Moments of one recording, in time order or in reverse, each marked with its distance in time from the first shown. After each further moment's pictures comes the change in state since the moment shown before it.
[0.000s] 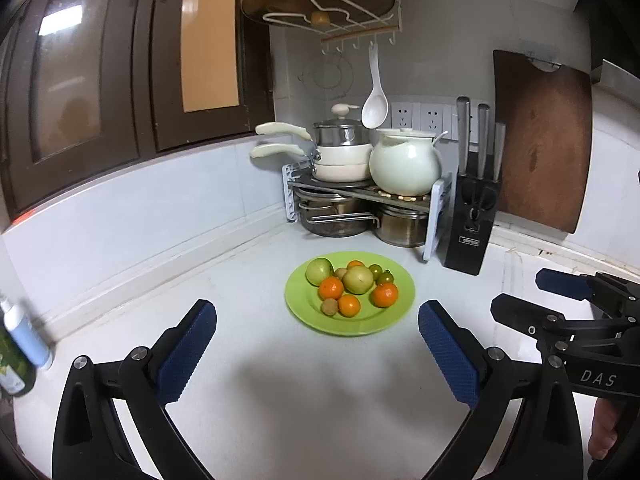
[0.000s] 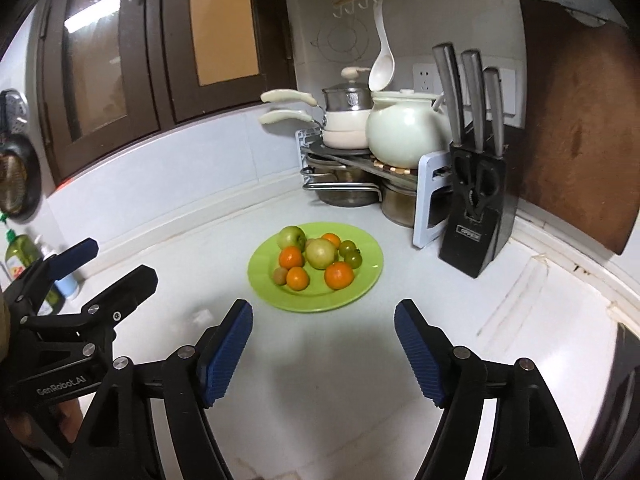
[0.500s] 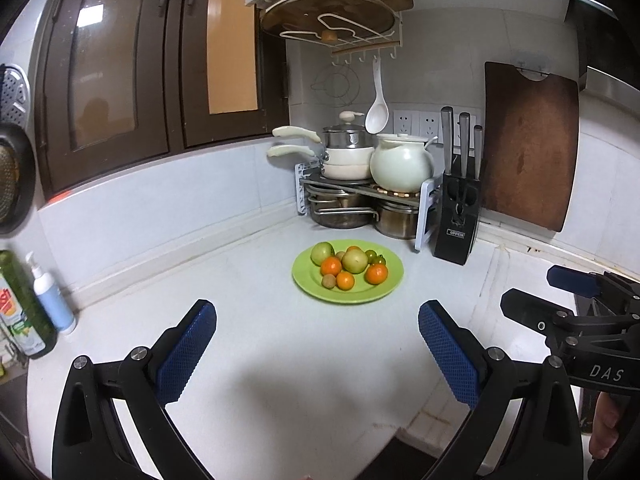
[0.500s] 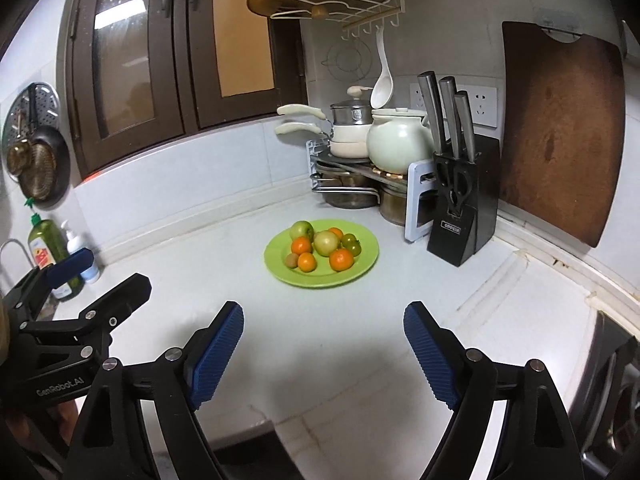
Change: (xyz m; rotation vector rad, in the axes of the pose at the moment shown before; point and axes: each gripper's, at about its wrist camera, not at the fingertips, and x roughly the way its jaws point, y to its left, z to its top) left arm -0.079 -0.018 -0.031 -0.038 -0.005 0.048; right arm -0.070 0.000 -0.033 -0.021 -0.025 0.017
